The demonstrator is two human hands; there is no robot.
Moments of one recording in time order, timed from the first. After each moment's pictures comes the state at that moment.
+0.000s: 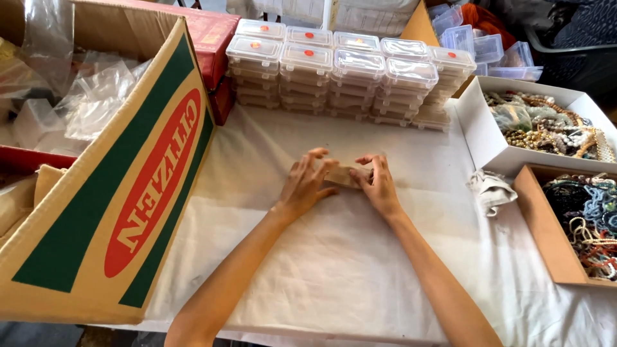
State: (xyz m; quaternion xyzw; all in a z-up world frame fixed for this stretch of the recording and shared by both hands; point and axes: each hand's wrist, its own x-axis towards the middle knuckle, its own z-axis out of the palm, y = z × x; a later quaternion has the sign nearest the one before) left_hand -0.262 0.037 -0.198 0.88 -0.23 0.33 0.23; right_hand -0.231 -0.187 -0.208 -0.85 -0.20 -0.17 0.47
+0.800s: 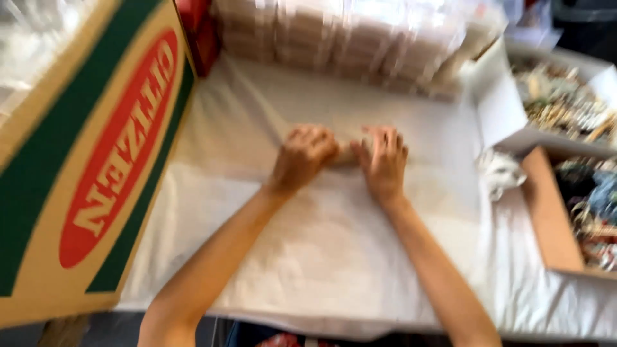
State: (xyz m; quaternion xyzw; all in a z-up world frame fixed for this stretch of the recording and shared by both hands) left_hand -0.268 0.036 -0.191 0.83 -0.28 0.41 0.24; right_hand -0.256 -0.173 -0.188 -0.89 -0.21 -0.34 0.21
